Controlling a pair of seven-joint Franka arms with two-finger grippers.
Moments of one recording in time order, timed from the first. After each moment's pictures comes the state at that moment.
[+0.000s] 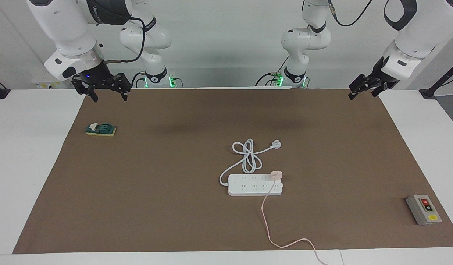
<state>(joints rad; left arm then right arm) -0.02 -0.03 0.03 -1.61 -0.05 1.48 -0.07 -0.01 0.00 0.03 -1.58 -0.02 1.50 -0.03</state>
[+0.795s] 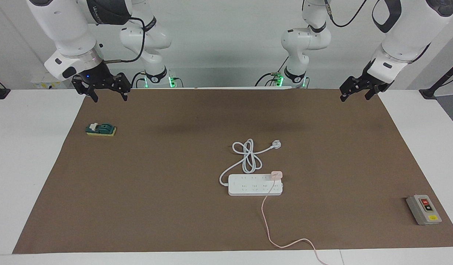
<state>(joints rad) -0.03 -0.03 -0.01 -1.62 -0.03 1.50 -0.06 -0.01 0.00 0.03 -1.58 -0.02 1.50 -0.03</state>
